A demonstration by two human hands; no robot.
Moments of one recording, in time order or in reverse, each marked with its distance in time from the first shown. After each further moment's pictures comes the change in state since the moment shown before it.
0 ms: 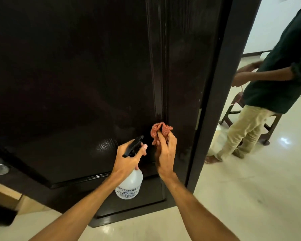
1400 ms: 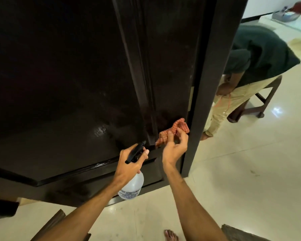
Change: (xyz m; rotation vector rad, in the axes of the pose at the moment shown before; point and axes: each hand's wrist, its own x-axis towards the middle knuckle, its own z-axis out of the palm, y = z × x) left_hand -0.013 -0.069 0.051 0.086 -0.102 -0.134; right_hand -0.018 0.060 -0.001 0.360 0.493 0.713
